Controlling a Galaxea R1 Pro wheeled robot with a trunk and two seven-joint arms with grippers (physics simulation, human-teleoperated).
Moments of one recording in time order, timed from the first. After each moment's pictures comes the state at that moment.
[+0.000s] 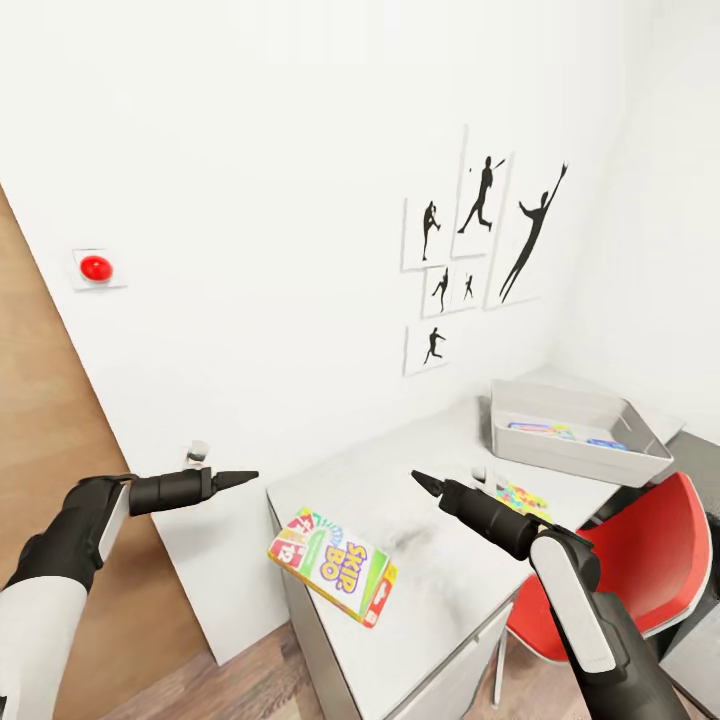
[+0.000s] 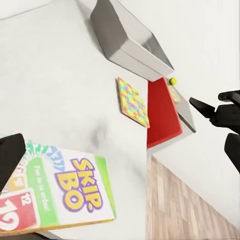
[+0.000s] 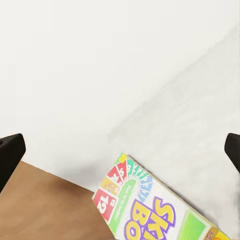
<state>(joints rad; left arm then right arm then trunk) -0.75 0.25 0.23 -0.85 -0.02 0.79 -1.35 -0.36 -0.05 0.03 -1.53 -0.77 0.73 0.12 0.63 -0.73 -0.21</state>
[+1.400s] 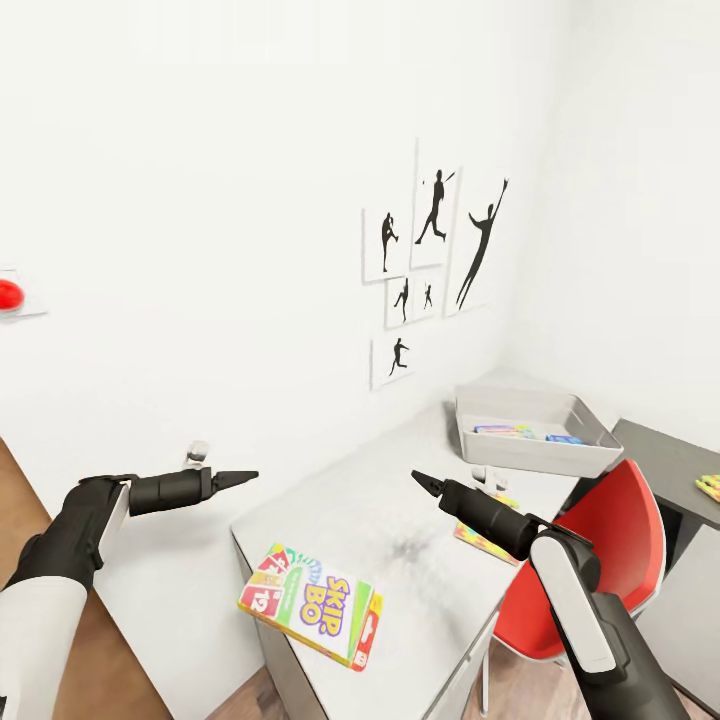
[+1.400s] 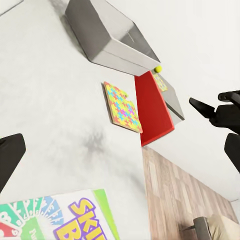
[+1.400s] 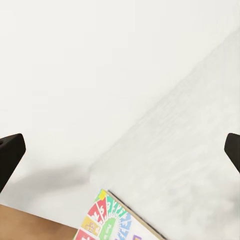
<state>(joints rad) -0.75 0.25 0.23 -0.85 -0.02 0.79 -1.35 -0.36 -0.05 0.03 -1.53 -0.77 0.73 0.12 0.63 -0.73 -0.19</state>
